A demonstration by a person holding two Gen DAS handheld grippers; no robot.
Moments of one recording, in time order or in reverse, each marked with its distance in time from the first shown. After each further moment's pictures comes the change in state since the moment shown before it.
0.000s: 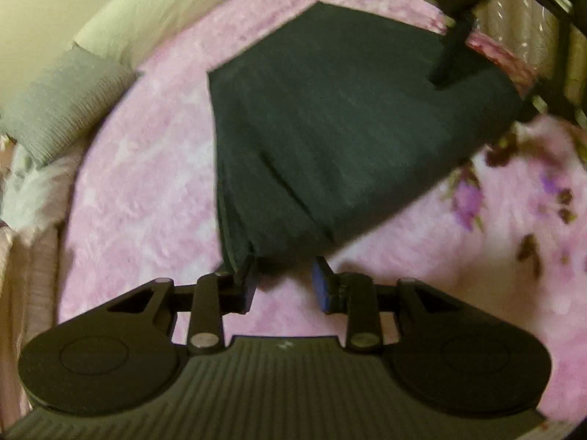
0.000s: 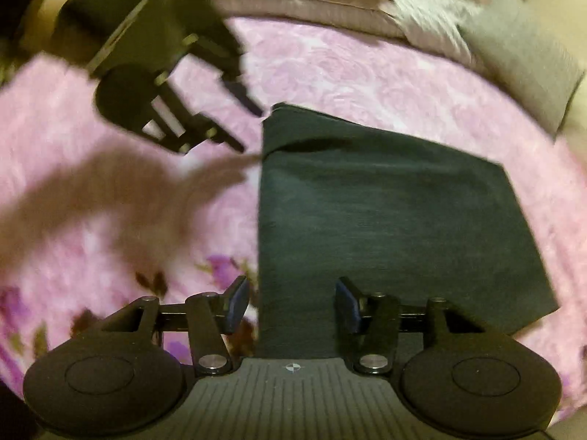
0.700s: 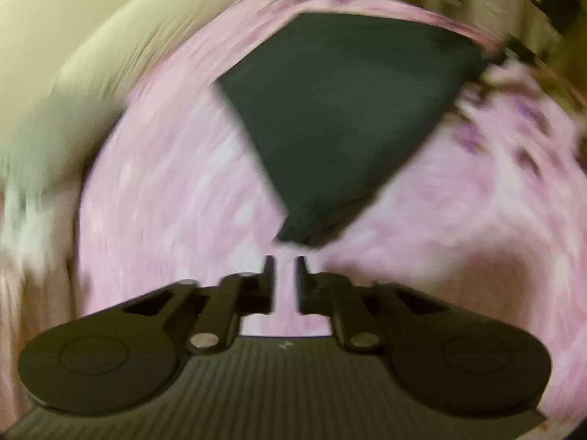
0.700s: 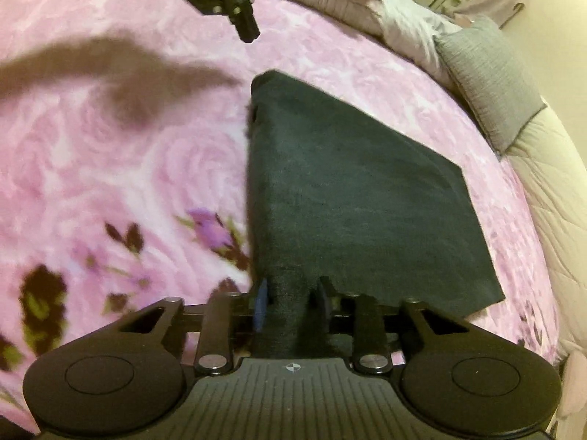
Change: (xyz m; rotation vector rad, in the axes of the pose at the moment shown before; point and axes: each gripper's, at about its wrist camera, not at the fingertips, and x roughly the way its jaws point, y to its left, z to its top) left arm -0.024 0.042 -0.051 0.230 -0.100 -0.070; right arm 0.005 0.027 -0.019 -0.062 0.047 -0.230
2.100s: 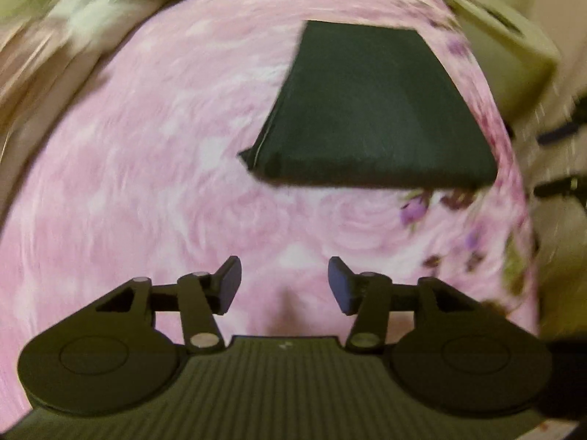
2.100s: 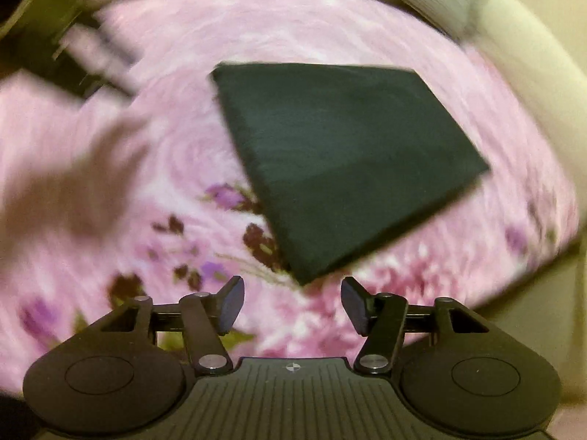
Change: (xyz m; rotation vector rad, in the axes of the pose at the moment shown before) left arm -0.072 -0.031 0.035 -0.941 0.263 -0.022; right arm -0.073 -0.042 -0.013 0.519 0.205 0.113
